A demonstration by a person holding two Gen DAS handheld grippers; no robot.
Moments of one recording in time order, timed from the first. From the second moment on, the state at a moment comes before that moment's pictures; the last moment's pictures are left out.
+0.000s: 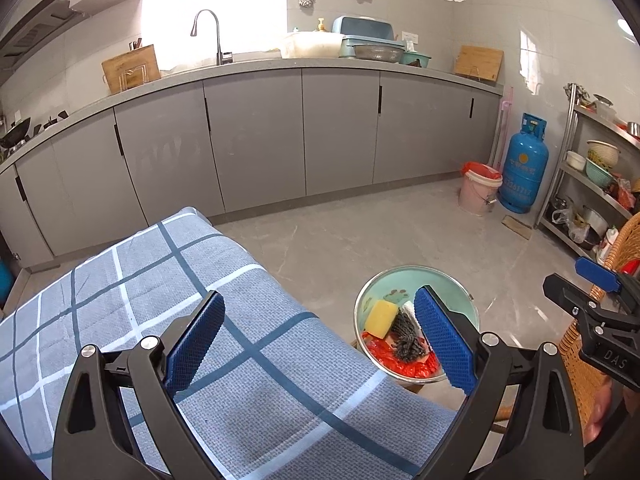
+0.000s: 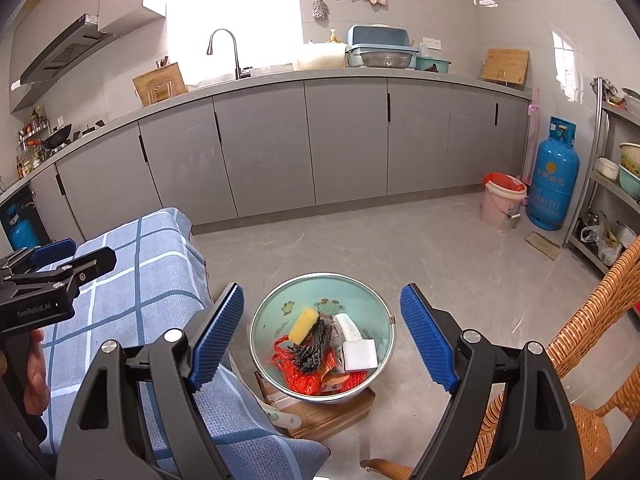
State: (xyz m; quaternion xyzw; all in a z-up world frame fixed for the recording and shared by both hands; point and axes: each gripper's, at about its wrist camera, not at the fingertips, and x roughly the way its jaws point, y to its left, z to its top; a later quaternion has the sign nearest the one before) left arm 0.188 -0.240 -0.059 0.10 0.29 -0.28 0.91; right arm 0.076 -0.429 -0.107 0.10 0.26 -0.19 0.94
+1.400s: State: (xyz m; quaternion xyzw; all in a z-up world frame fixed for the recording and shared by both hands) left arm 0.172 -0.254 -0.059 0.14 0.25 -0.26 0.92; right arm 0.073 -0.431 -0.113 0.10 0.26 -0.19 0.94
